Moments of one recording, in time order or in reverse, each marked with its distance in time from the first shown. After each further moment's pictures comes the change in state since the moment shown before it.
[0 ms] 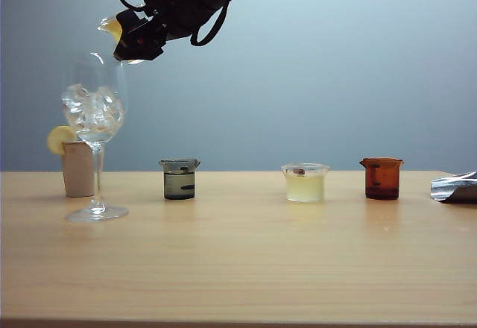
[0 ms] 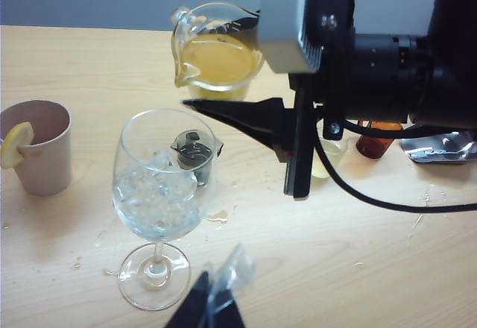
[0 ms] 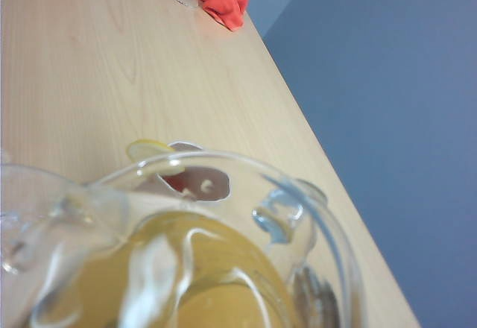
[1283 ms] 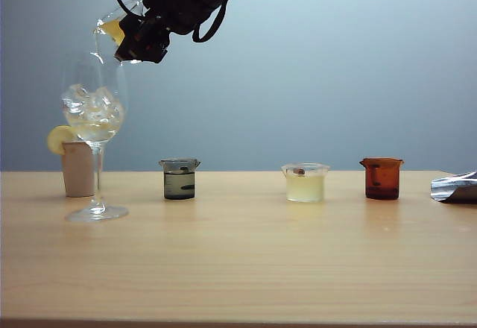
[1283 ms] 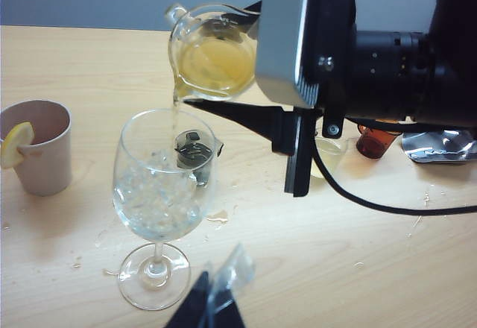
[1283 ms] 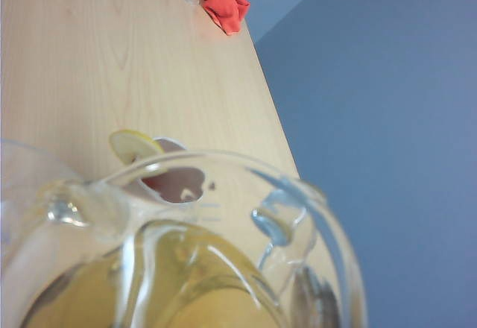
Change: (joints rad) left arm 0.000 0.000 0.000 0.000 0.000 0.000; right arm 0.002 0.001 0.008 0.007 0.001 -0.190
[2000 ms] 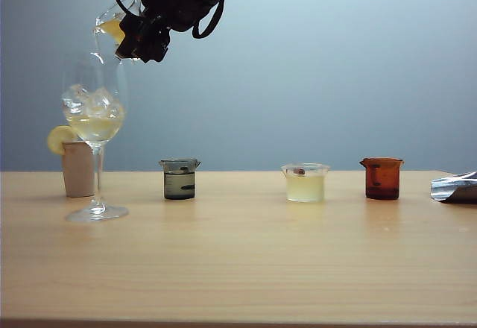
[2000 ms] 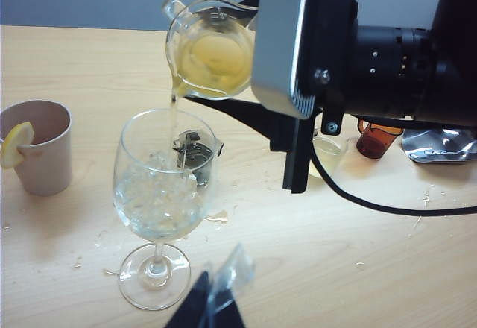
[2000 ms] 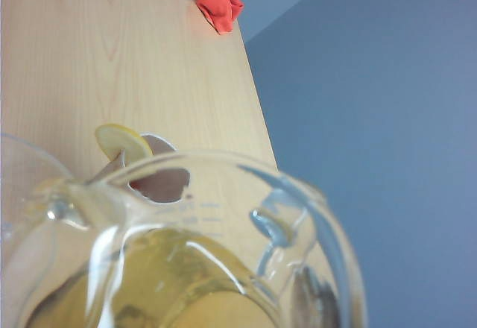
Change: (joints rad) left arm 0.000 0.000 0.000 0.000 0.000 0.000; right arm 0.006 0.000 0.003 0.009 0.019 -0.085
